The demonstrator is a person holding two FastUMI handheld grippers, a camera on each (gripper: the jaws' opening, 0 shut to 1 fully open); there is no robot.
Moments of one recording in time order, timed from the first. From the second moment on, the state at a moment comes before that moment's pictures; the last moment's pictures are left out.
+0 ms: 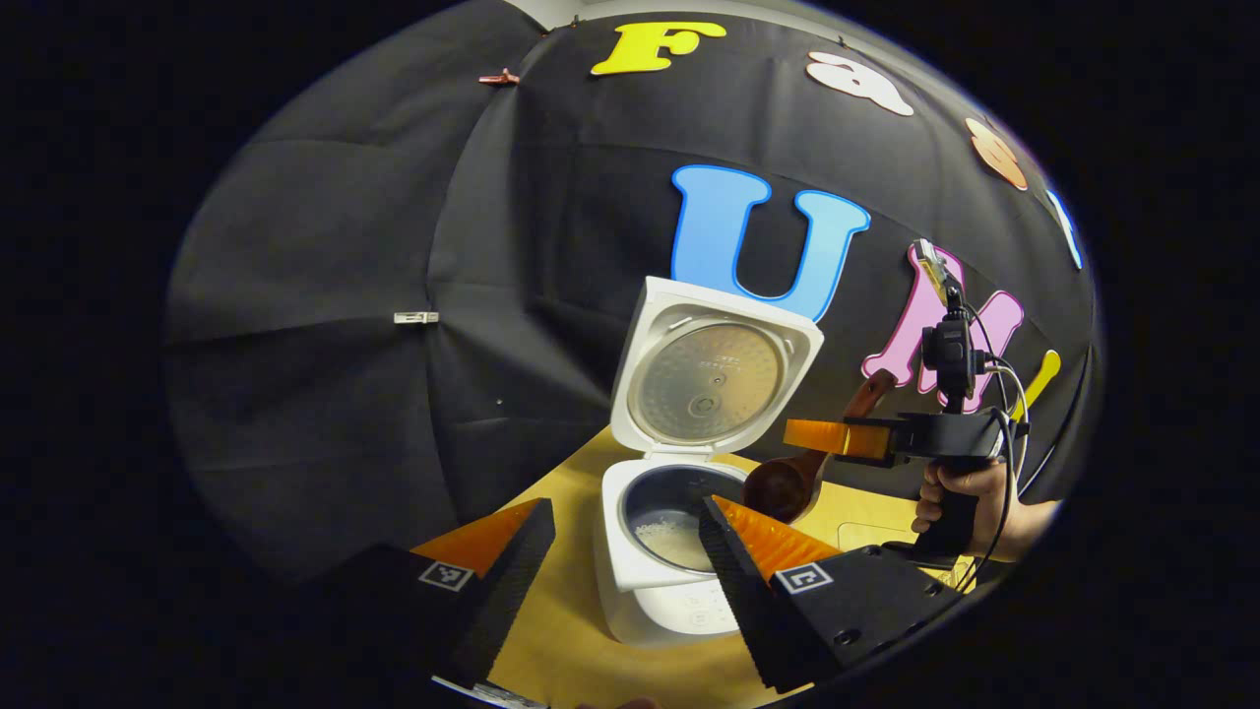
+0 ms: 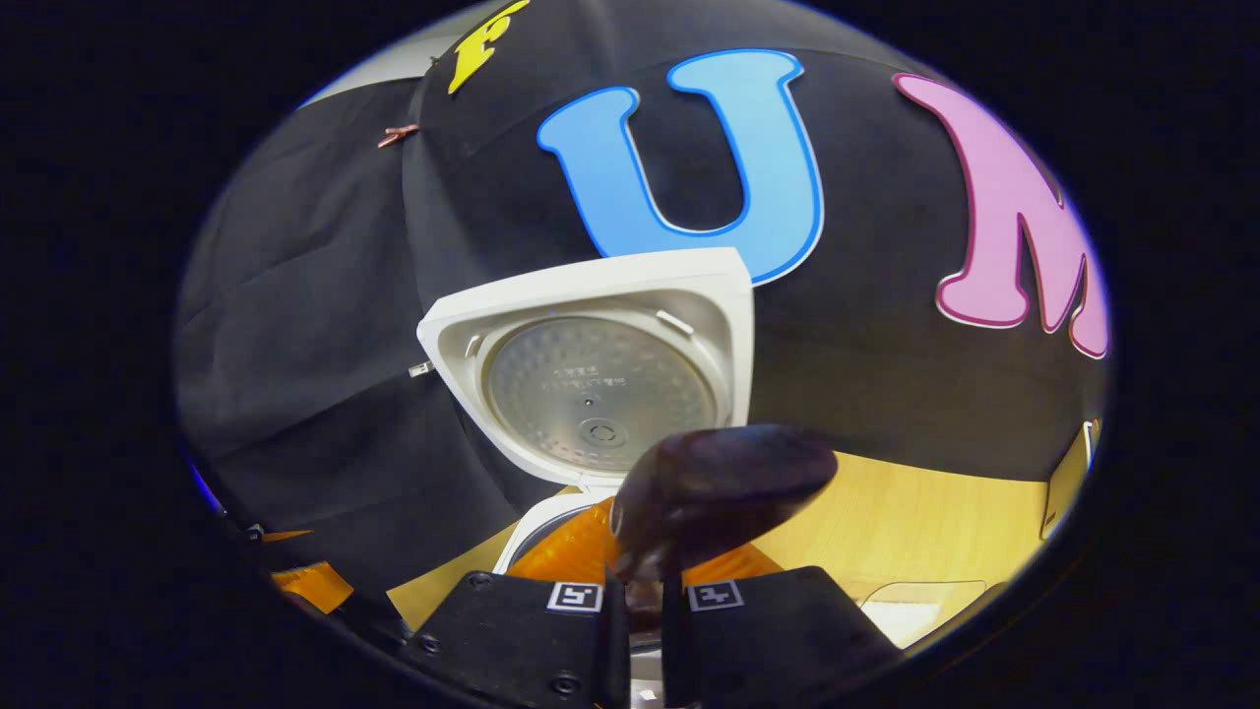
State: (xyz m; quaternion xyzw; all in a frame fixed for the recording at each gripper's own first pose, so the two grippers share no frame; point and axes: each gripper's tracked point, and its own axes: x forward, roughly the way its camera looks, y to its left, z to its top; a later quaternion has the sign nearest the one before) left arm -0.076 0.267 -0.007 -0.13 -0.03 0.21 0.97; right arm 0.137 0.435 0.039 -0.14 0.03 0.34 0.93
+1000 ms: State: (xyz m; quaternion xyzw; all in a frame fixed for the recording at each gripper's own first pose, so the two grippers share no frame) left arm -0.014 0.076 0.020 -0.09 0.00 0.09 0.99; right arm 0.137 0.041 0.136 -0.01 -0.04 0.10 0.99
